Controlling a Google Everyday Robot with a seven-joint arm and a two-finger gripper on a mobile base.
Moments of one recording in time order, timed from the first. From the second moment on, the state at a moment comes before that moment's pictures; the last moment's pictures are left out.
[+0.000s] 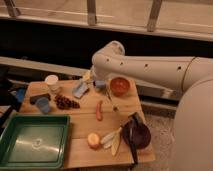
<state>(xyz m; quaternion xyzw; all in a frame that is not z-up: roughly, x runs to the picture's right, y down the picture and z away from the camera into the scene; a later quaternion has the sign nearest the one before) -0.034 -0.049 0.760 -0.19 0.01 0.71 0.68</state>
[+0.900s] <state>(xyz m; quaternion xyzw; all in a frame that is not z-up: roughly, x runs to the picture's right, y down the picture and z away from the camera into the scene) -0.148 -0.023 0.848 -0.30 0.01 0.66 0.69</state>
